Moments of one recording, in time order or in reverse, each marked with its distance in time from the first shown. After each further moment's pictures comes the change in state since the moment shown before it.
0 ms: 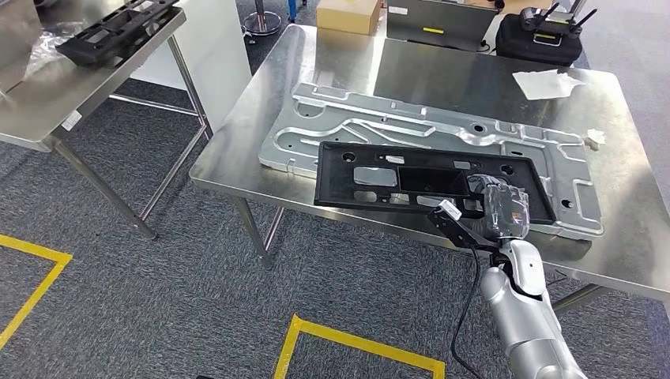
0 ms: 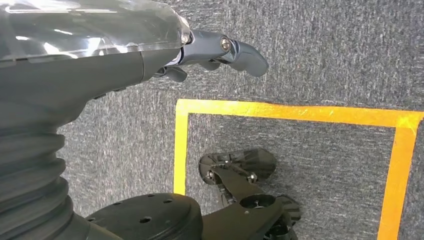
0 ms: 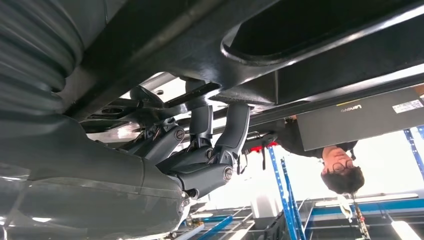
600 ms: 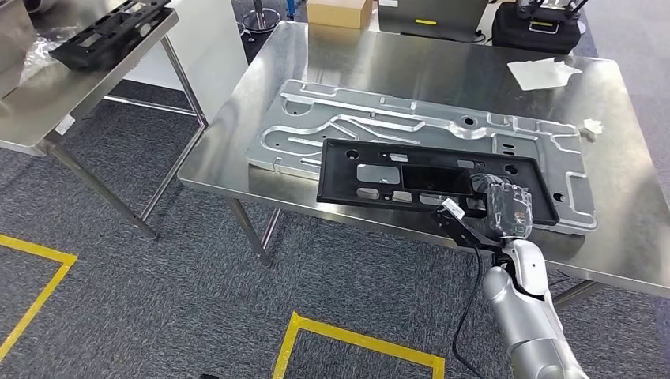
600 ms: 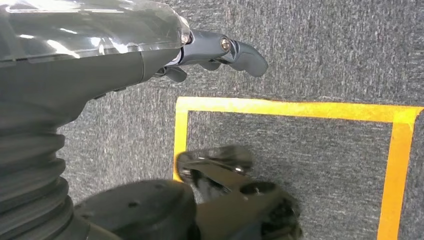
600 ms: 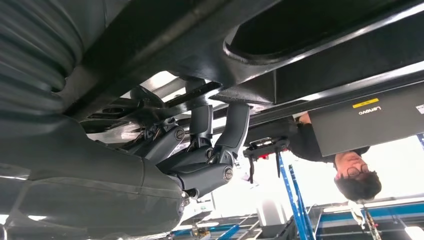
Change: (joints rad) left arm 0.000 -0.001 0.001 -0.002 -0.002 0.029 -0.003; right arm -0.001 0.001 -0.011 0.001 -0.008 -0.004 -0.008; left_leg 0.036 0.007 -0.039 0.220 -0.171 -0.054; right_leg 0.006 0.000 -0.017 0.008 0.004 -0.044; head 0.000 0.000
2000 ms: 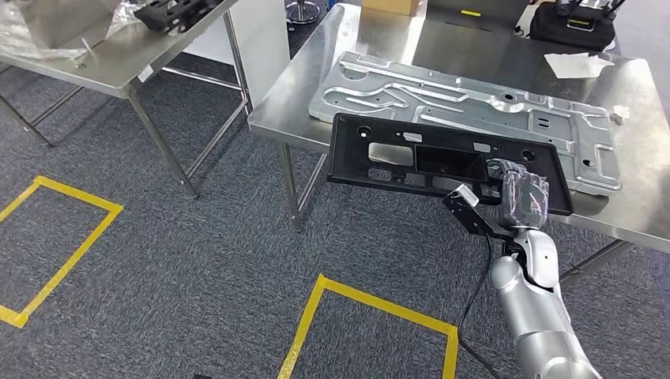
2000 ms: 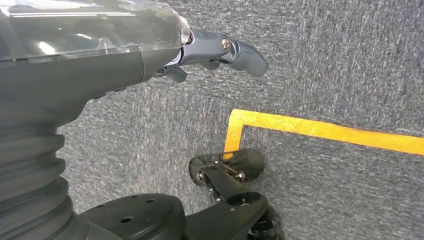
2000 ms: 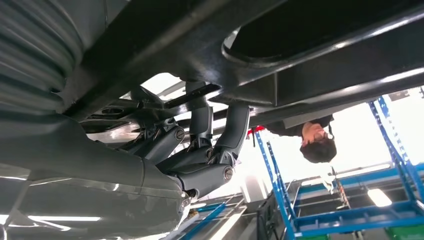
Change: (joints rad) left arm -0.002 0.001 0.013 -0.008 -0.010 -0.006 -0.027; right arm -0.045 -0.017 -0.026 -0.013 -0.029 -0.031 -0.006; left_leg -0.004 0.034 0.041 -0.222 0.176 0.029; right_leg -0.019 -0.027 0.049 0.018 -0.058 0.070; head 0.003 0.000
